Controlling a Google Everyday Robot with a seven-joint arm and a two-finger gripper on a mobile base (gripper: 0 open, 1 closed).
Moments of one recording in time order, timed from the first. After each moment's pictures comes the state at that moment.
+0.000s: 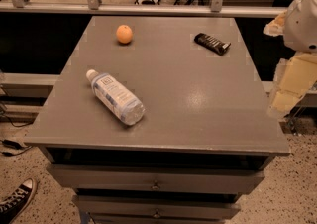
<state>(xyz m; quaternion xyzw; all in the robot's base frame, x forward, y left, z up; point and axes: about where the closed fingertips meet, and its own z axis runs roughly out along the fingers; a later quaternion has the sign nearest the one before) 0.438 -0.216 0.977 -0.60 0.78 -0.04 0.16</state>
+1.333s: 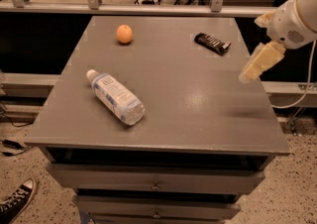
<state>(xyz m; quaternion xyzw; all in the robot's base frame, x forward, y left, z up) 0.579 -0.245 0.930 -0.53 0.79 0.02 0.31</state>
